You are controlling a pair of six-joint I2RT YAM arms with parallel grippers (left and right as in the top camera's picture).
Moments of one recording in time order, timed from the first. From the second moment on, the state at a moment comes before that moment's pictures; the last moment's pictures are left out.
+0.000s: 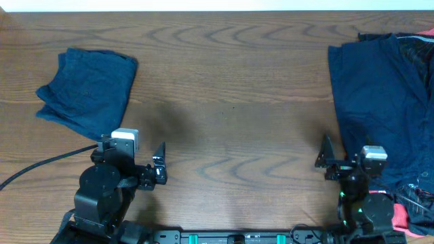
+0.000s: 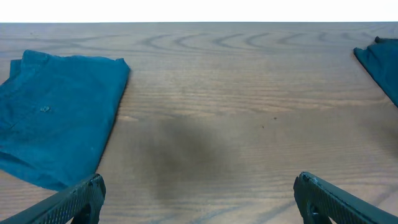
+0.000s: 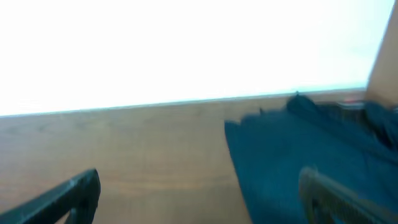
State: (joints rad) left arm -0.32 0.48 0.81 -0.85 -0.11 -0.18; right arm 0.10 0.01 0.15 -0.19 0.13 0.11
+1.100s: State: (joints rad) left arm -0.32 0.48 0.81 -0.85 -0.11 -0.18; right arm 0.10 0.01 0.01 -0.06 0.12 0.06
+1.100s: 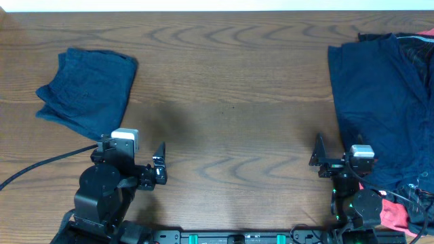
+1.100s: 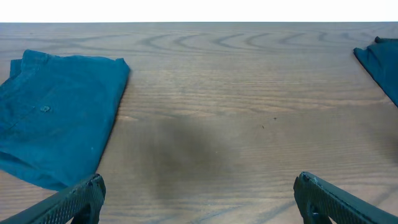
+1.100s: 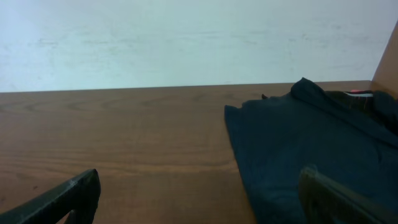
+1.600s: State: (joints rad) left arm -0.05 0.45 0.73 -0.95 -0.08 -0.17; right arm 0.10 0.01 0.01 -0.06 0.12 0.06
